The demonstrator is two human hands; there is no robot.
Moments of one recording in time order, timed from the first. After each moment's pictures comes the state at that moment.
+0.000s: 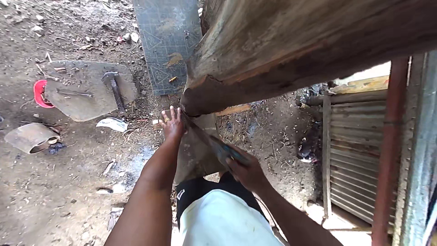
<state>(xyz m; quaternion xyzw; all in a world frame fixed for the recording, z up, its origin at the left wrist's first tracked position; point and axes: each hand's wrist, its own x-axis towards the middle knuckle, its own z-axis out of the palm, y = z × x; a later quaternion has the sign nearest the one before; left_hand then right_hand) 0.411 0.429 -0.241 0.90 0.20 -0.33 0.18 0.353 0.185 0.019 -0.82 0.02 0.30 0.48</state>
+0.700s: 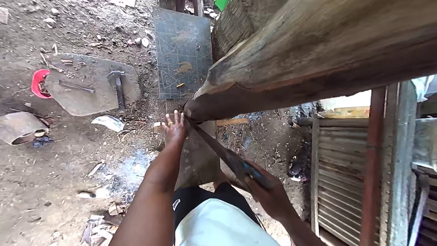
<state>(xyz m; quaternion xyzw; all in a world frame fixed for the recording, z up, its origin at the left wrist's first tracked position) 0.411 0.435 -0.228 0.90 0.22 -0.32 0.22 0.349 0.165 0.066 -0.86 -0.01 0.29 0.42</state>
